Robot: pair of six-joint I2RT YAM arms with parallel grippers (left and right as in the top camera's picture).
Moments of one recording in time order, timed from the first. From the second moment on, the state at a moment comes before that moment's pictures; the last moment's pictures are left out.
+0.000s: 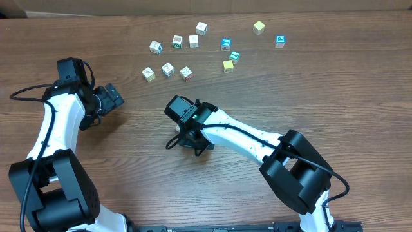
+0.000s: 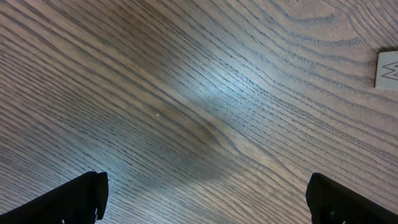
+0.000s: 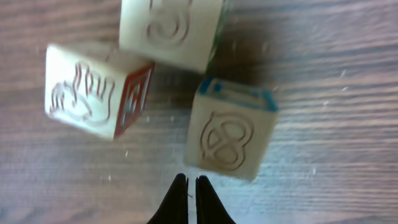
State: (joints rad) left arm 0.25 1.74 1.22 -0.74 0.03 -0.40; right arm 0.87 2.06 1.48 -0.84 -0.03 1.01
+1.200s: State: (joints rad) left arm 0.25 1.74 1.22 -0.74 0.03 -0.40; right arm 0.90 2.12 1.69 -0.68 0.00 0.56
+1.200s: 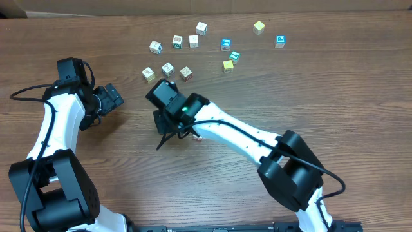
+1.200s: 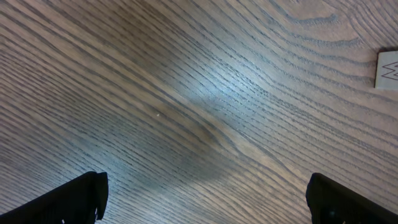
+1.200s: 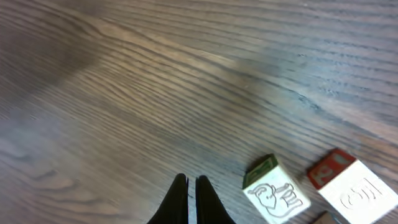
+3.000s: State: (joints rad) left arm 0.25 1.74 1.22 -0.74 0.03 -0.40; right arm 0.90 2.22 1.69 -0.66 0.08 0.49
